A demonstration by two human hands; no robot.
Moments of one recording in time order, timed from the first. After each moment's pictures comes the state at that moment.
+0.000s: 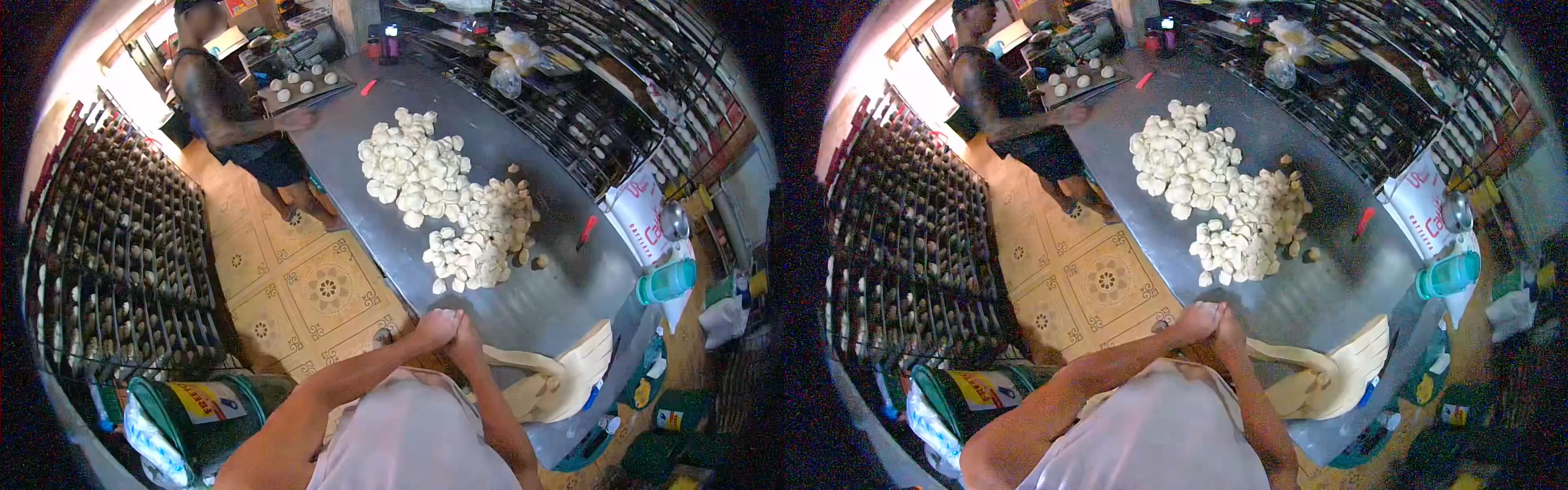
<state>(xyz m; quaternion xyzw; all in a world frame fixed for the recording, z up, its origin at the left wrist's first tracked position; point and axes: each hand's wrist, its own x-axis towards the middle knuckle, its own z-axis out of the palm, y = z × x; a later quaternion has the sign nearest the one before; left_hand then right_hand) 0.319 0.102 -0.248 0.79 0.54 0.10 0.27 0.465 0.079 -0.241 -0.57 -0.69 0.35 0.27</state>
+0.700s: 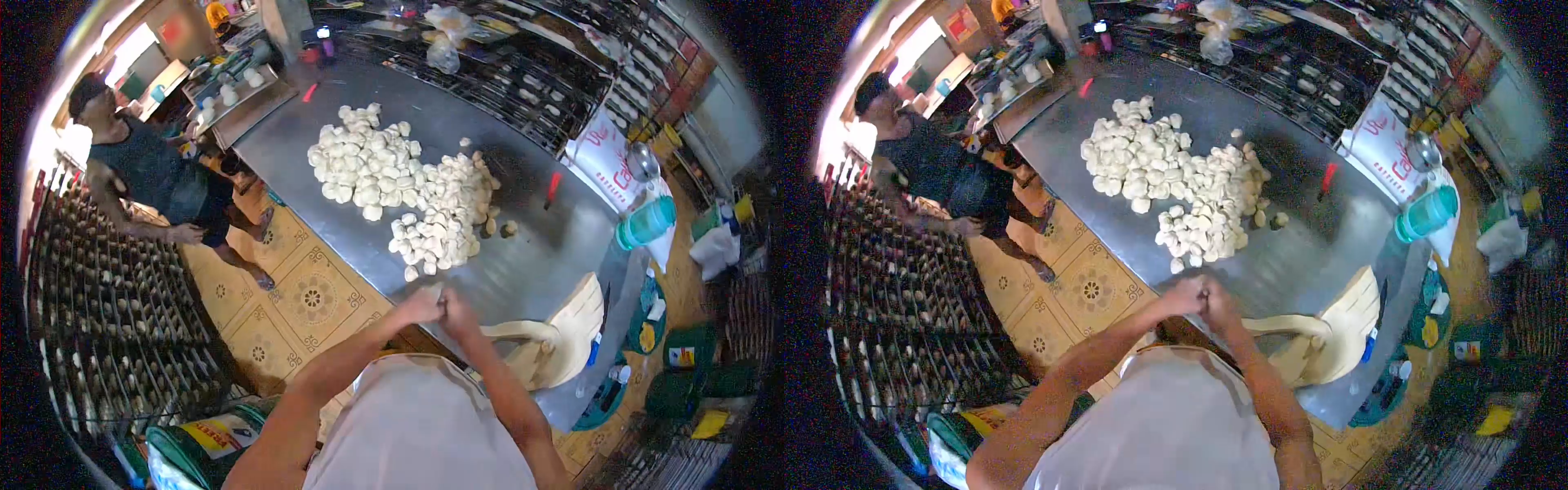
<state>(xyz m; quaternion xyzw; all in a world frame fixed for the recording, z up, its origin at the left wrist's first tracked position) 0.326 0.144 -0.212 0.78 0.41 0.17 0.44 0.484 0.092 -0.202 -0.57 -0.62 0.37 0.38</state>
